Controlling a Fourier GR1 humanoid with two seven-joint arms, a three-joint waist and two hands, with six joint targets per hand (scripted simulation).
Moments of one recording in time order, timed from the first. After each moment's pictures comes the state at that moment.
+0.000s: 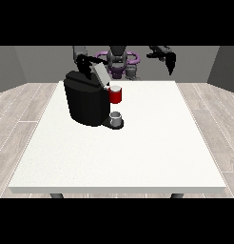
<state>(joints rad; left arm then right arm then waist) -0.26 0.07 0.19 -1.40 0.03 -0.22 -0.03 -0.58 -0.17 -0.09 -1.11 -0.01 0.06 -0.07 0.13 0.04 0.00</state>
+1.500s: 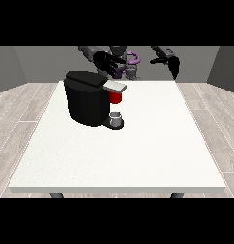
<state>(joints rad) -0.26 0.13 0.18 -1.32 0.04 -0.21 -0.12 -0.81 -0.09 -0.01 -1.00 0.14 0.02 -0.03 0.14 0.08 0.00</state>
